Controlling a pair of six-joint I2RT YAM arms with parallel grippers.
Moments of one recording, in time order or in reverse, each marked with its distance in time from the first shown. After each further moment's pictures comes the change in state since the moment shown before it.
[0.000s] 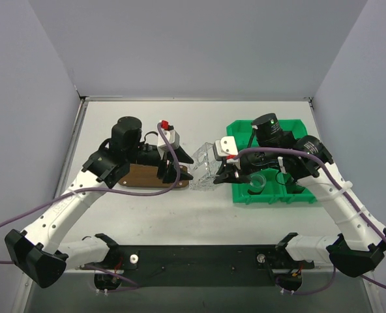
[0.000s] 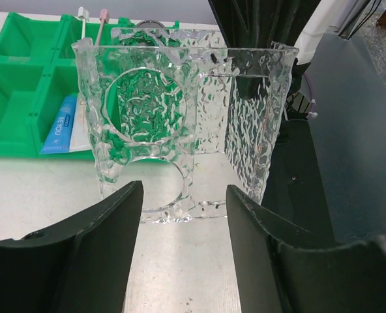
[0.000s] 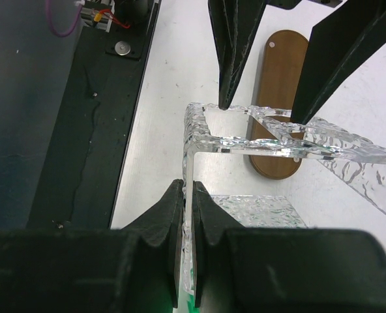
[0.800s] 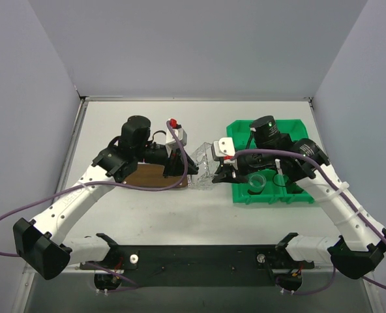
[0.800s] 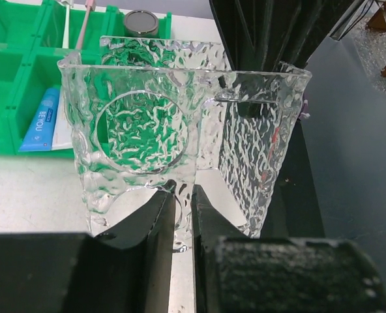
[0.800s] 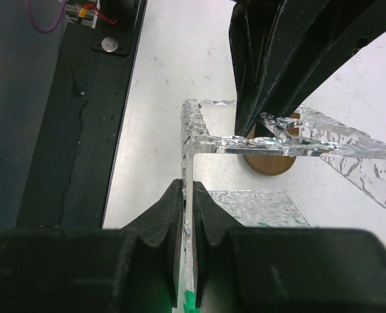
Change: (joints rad) left arm -0.026 0.083 -0.005 0.054 0.010 -0.053; right arm 0.000 -0.015 -0.070 0.075 0.034 0.023
